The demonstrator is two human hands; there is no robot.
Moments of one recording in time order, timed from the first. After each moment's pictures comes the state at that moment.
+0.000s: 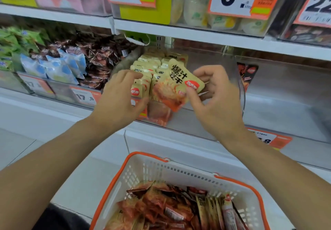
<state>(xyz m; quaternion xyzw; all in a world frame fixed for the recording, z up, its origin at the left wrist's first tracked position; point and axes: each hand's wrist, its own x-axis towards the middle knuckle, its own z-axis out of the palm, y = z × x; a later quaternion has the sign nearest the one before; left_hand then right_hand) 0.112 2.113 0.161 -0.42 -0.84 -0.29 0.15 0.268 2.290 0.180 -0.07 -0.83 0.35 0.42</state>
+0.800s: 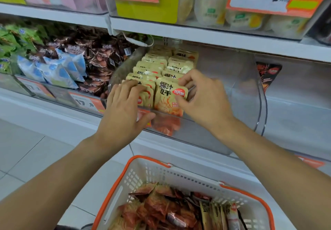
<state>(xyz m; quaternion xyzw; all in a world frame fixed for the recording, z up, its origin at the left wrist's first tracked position) 0.094 2.129 0.130 -0.40 -0.88 -0.21 0.17 0.193 2.320 0.167 -0.09 -0.91 0.26 0.32</state>
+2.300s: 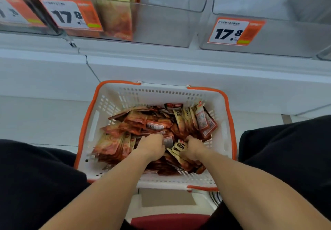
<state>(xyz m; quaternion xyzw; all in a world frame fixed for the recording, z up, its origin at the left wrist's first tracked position) 0.322 2.102 -0.106 -0.43 -0.81 -0.01 -0.39 0.461 2.229 -0.149 -0.44 -0.77 0.31 -0.33</state>
